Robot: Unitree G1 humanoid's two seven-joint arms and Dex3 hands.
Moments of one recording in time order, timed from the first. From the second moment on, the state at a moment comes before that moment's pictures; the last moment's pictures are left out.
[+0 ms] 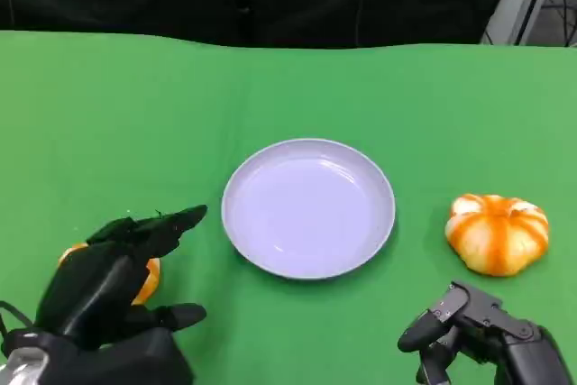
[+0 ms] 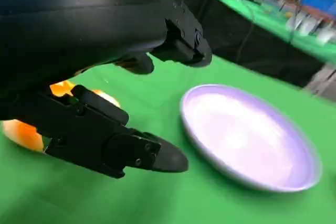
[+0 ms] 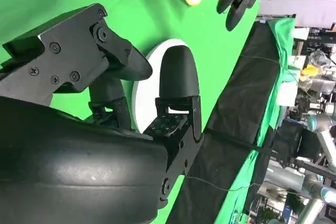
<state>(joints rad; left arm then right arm) 0.06 0.28 -0.08 0.05 0.70 -0.26 0.01 0.52 0.00 0.23 -0.44 -0.21 -0.15 -0.03</state>
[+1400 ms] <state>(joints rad) -0.21 0.36 -0.38 0.37 0.91 0.14 0.17 0.52 0.00 0.24 -0.45 -0.22 -0.12 -0.04</state>
